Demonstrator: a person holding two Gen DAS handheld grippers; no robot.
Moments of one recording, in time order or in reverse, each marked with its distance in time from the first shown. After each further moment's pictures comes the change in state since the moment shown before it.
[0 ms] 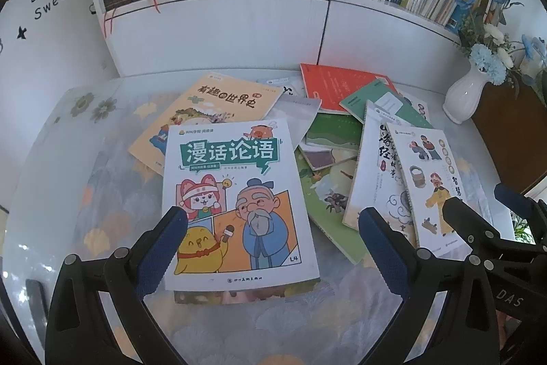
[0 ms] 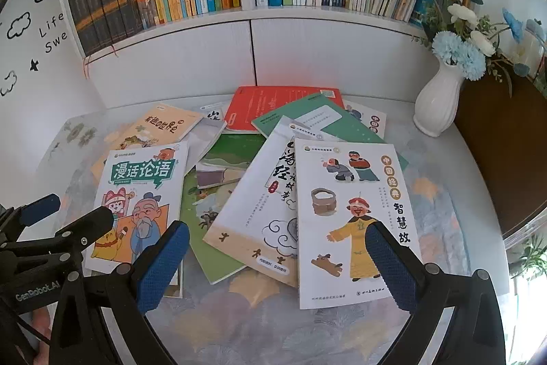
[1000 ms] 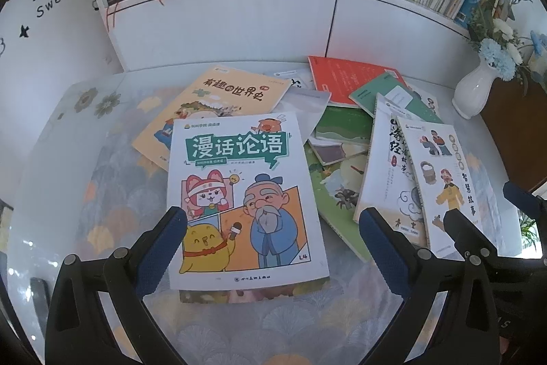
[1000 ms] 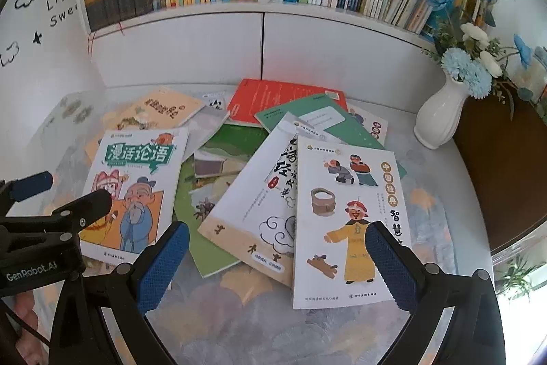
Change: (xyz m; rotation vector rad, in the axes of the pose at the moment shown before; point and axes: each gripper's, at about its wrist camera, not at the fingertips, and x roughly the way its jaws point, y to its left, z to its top) left arm 0.007 0.003 0.004 -0.003 0.029 0.031; right arm 0.006 0.015 -0.003 -0.100 0.024 -0.050
